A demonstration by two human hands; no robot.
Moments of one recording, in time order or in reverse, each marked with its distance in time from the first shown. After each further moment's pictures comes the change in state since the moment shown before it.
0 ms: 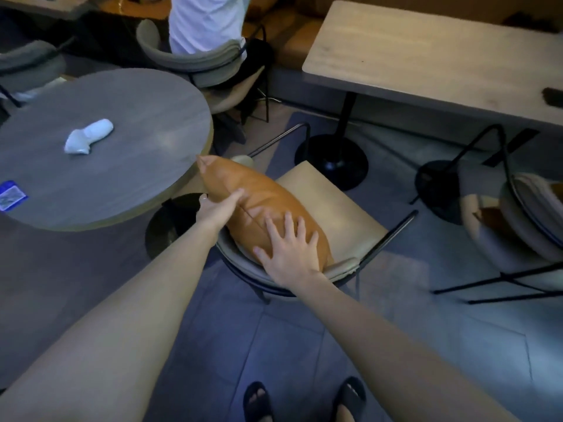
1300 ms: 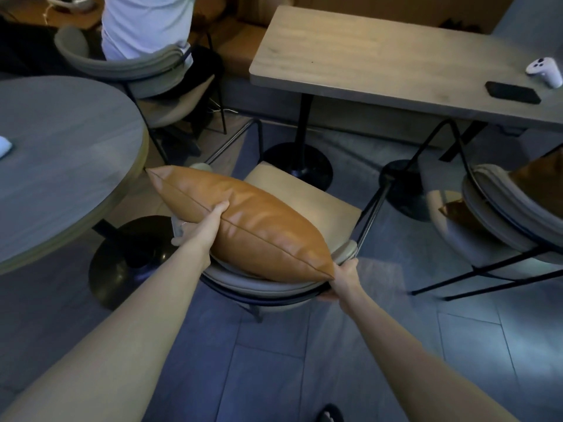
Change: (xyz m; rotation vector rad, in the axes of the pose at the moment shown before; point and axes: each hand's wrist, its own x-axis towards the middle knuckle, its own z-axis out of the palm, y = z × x) left_hand 0.031 -0.009 0.099 -0.119 0.020 -0.118; right_hand 0.013 0.180 0.048 1.379 0.128 0.921
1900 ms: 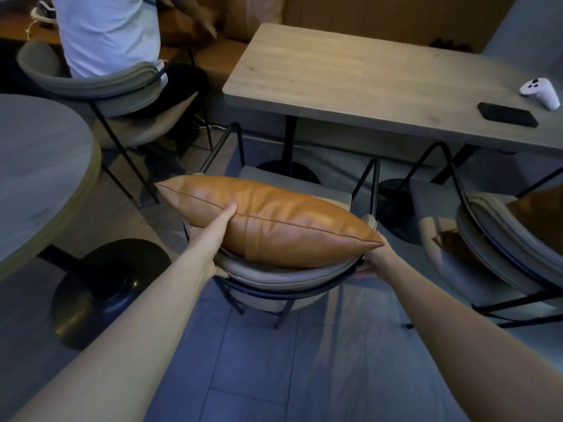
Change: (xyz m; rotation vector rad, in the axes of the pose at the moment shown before) left_hand 0.010 0.045 0.112 -0.093 -0.196 -0.045; right_hand 0.117 -0.133 -0.097 -0.148 0.008 -0.149
